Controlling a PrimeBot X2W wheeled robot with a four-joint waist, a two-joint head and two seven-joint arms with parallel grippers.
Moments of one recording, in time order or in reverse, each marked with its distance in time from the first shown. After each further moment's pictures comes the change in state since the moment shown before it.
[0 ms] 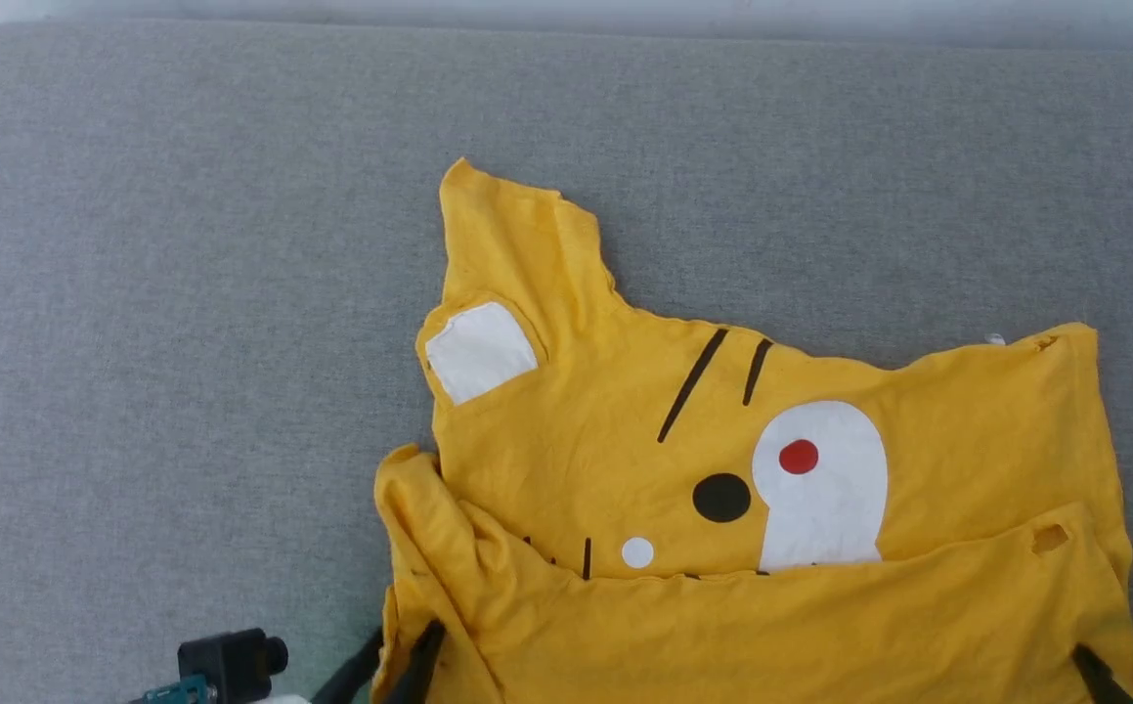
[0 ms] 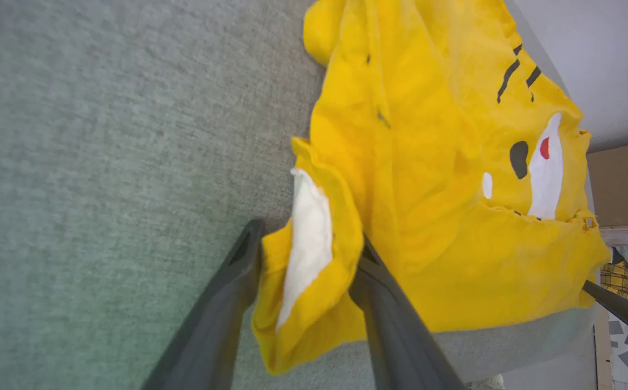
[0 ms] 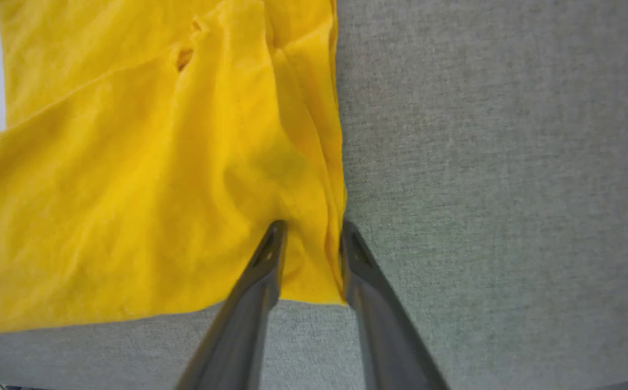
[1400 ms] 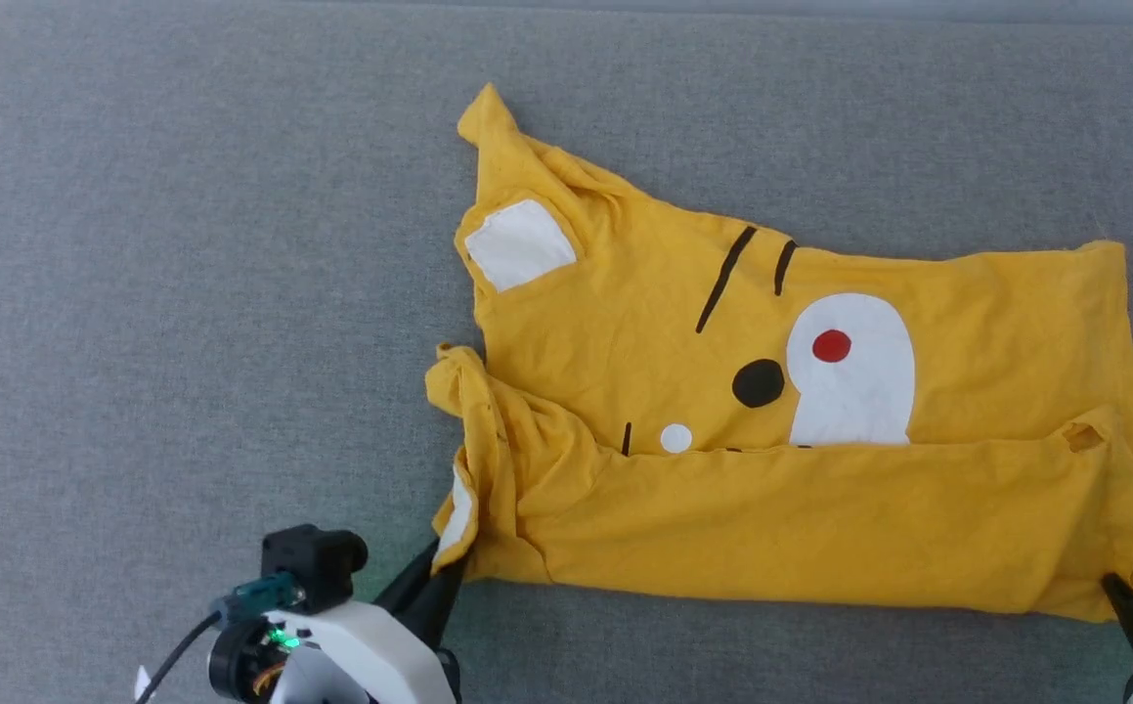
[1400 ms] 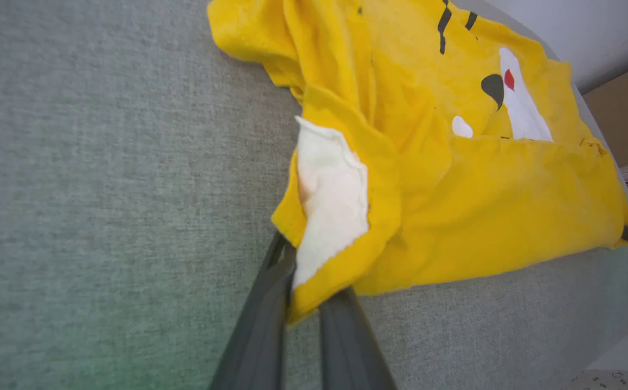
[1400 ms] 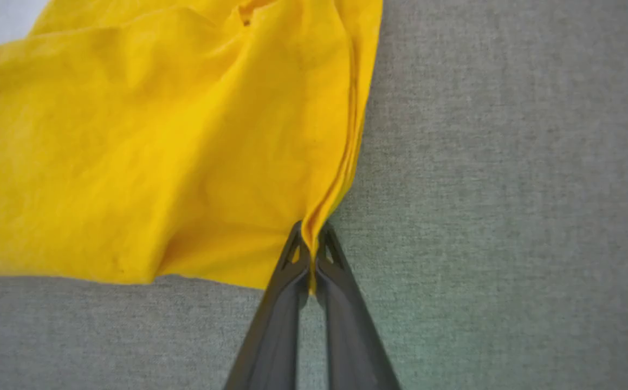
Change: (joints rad) left arm -0.230 -0.017 -0.119 0.040 0.221 0.000 0.032; right arm -0.108 -0.086 0.068 0.089 -0.036 -0.001 -0.130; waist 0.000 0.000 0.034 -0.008
